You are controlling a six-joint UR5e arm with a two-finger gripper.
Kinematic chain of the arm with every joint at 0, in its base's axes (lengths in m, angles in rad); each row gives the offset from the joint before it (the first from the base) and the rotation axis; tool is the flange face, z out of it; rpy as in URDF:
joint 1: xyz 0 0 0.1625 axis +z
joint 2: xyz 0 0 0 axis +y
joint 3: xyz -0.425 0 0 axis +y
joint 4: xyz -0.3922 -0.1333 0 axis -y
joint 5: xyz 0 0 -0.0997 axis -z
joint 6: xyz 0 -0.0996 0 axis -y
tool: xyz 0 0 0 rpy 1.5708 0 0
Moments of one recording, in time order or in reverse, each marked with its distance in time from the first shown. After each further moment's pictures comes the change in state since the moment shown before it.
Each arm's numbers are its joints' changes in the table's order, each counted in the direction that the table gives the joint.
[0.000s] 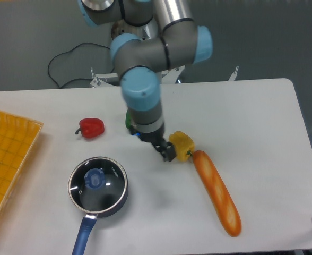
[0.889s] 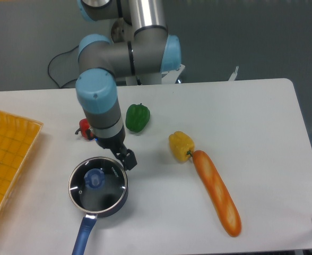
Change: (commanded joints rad) arm -0.097 0.077 -0.054 0.003 -0.035 -0.152
